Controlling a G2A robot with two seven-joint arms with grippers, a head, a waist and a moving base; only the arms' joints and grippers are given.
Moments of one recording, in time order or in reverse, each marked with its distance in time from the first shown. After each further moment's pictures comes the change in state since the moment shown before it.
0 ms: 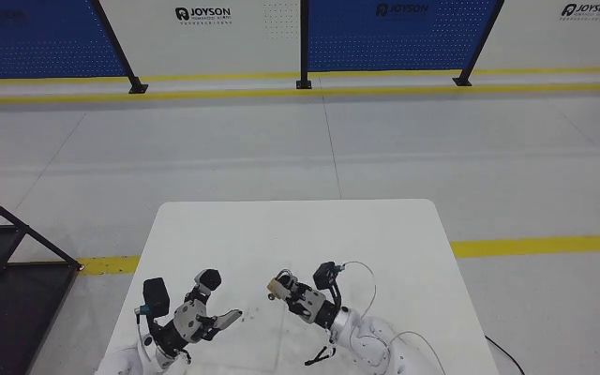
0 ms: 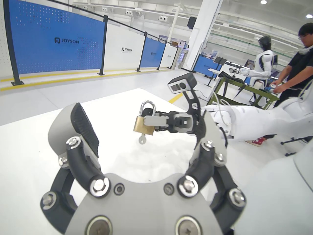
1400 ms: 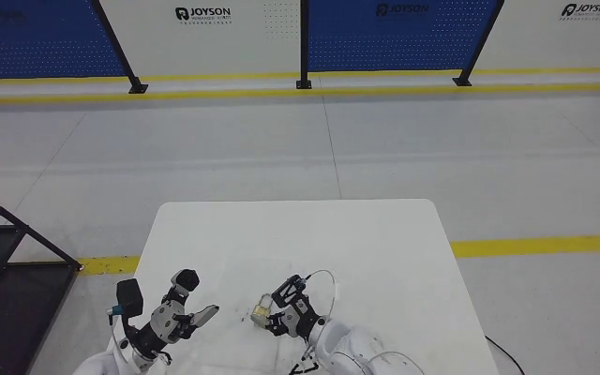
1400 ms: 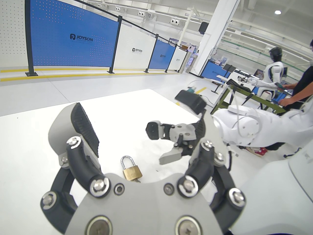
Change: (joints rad) left arm 0.034 0.004 -0.066 0.023 -0.054 -0.014 -0.020; right arm -0.132 0.049 -0.037 -0.339 -0.387 0.340 0.195
